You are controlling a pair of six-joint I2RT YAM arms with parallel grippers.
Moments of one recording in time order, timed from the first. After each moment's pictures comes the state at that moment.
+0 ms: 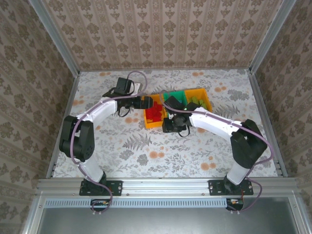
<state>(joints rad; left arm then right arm) -0.40 1.72 1.24 -0.41 0.34 -0.23 0.70 1.67 1.25 -0.75 -0.08 0.60</state>
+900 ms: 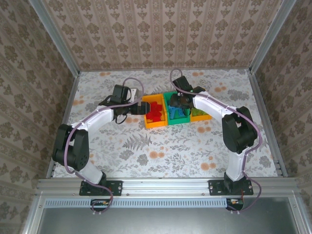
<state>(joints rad) -0.40 1.59 1.05 -0.32 0.30 -0.26 0.46 1.90 1.48 -0.58 0.10 0.55</state>
